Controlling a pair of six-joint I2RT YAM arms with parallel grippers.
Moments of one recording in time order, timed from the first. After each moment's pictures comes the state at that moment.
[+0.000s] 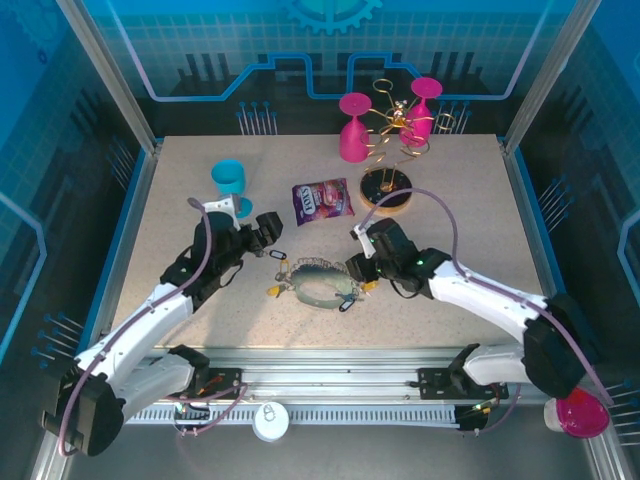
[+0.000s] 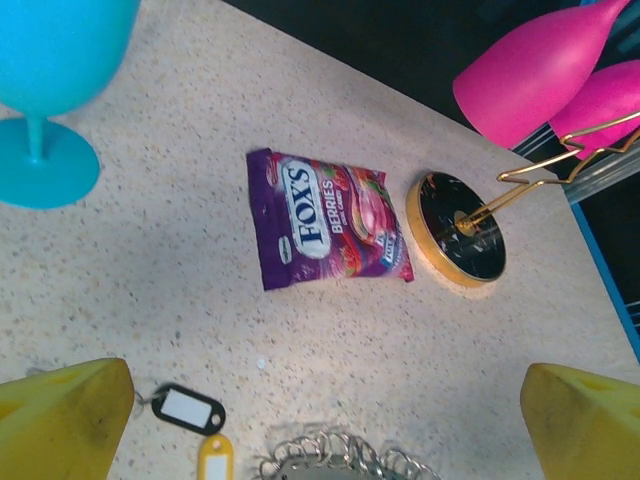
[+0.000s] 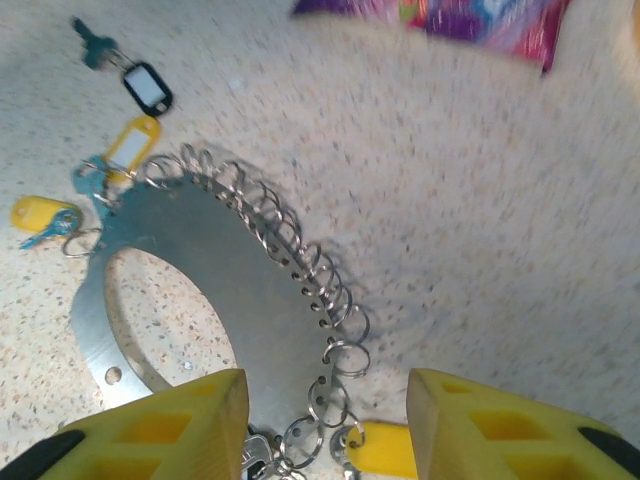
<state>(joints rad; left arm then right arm) -0.37 0.99 0.66 -0.11 -0.04 -0.68 0.70 1.33 0.82 -0.36 0.02 0.21</state>
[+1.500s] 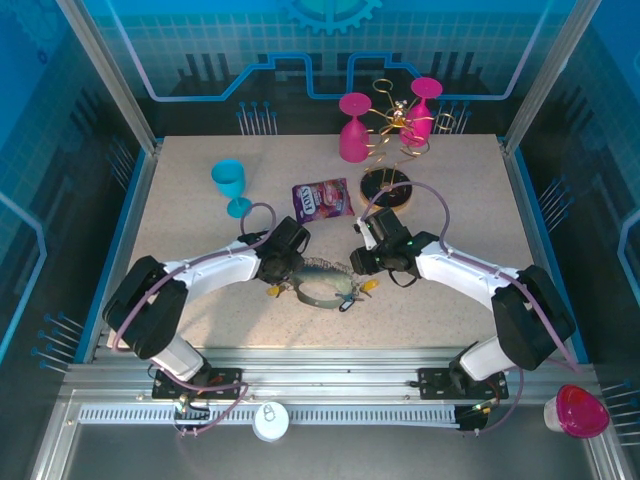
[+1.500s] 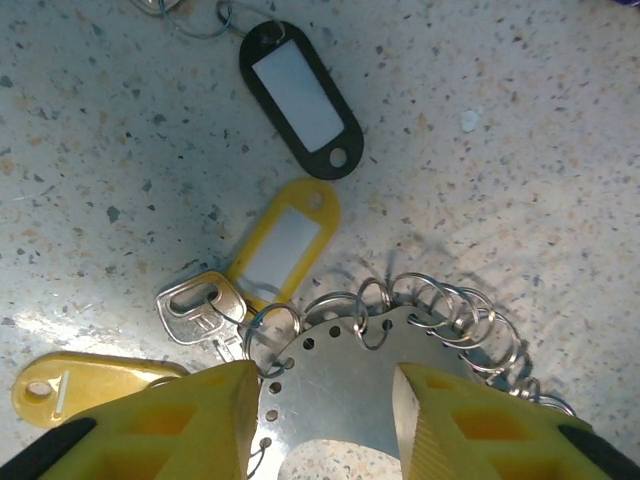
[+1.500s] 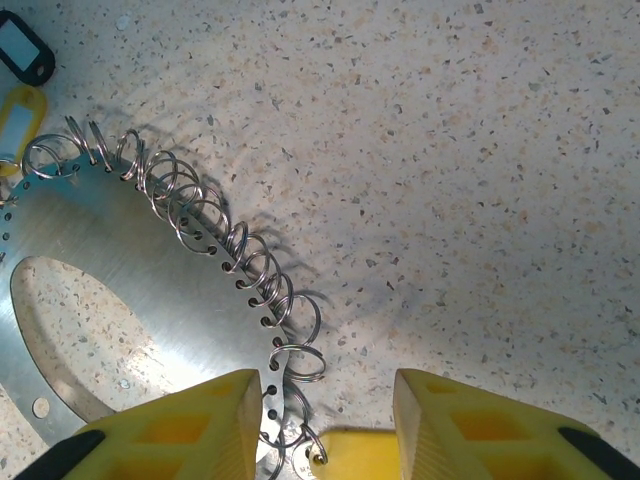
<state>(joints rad) -0.63 1.59 0.93 -0.53 -0.16 -1.36 0.60 1.48 0.90 -0.42 -0.06 0.24</state>
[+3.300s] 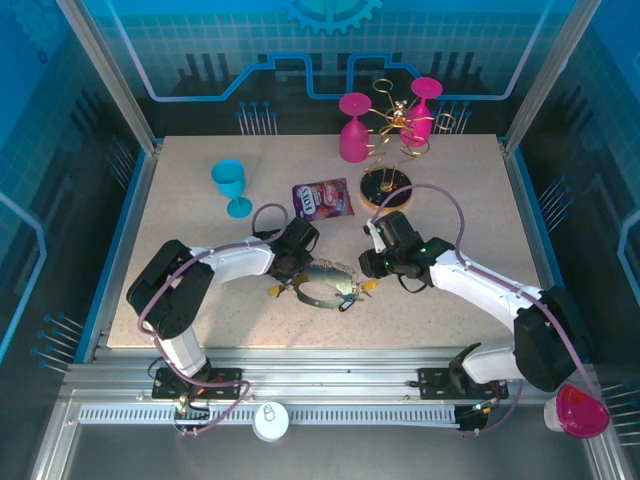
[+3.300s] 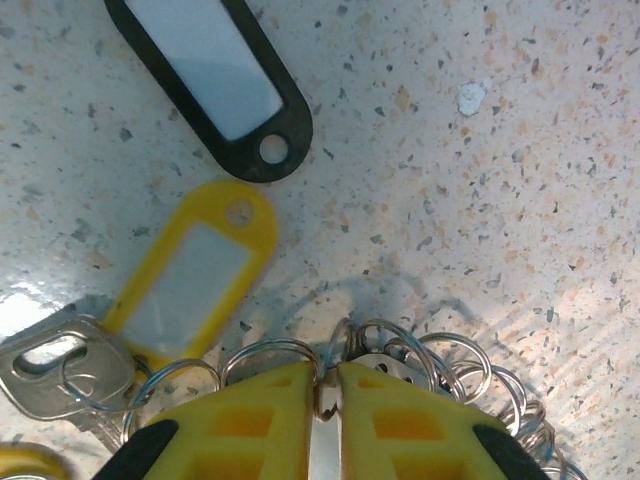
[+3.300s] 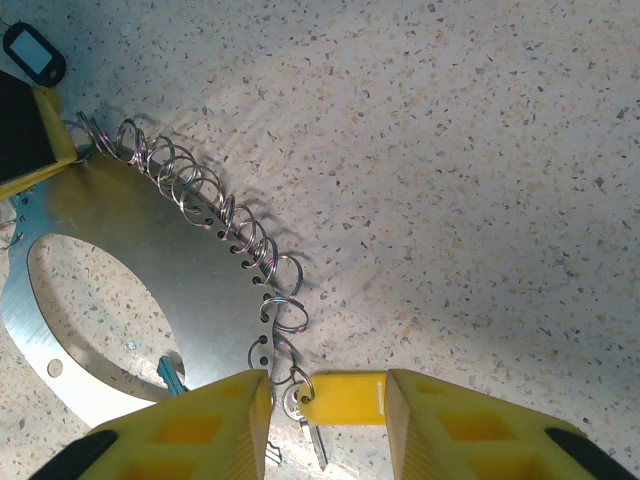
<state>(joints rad) -0.63 1.74 0.98 -0.43 -0.12 -1.38 0.59 1.35 0.85 -0.48 -0.03 0.26</state>
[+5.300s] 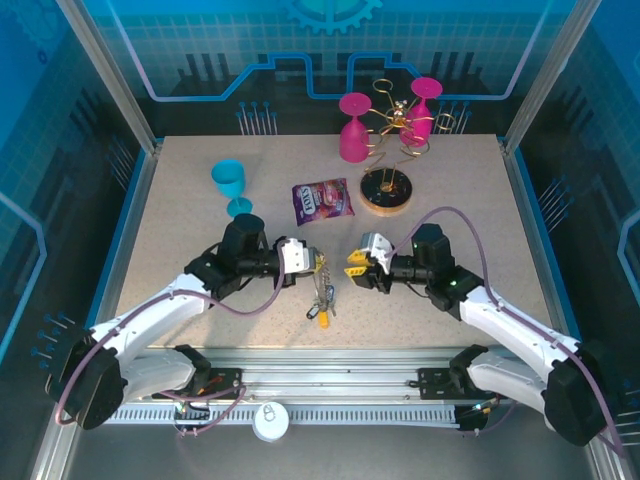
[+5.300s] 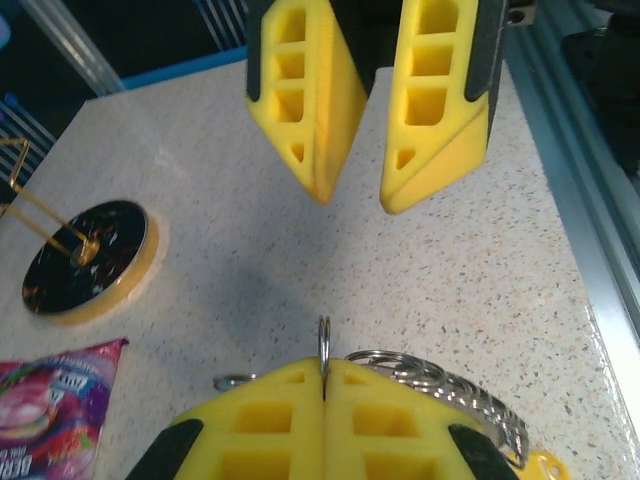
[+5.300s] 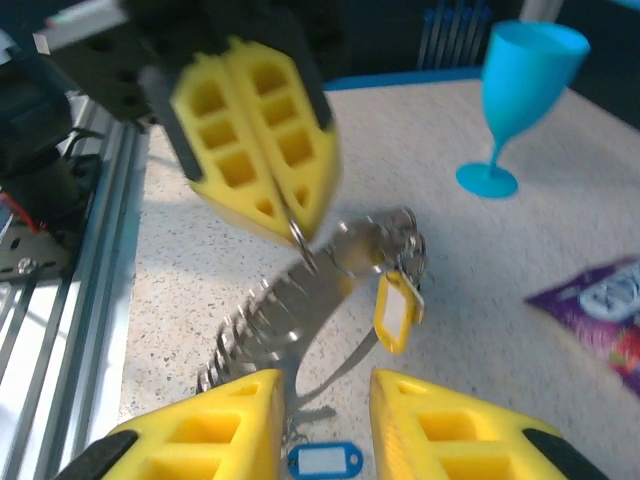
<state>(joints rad) -0.55 1.13 0.70 -0.08 0.66 0.68 0.55 1.04 0.57 0.06 -0.69 -0.35</state>
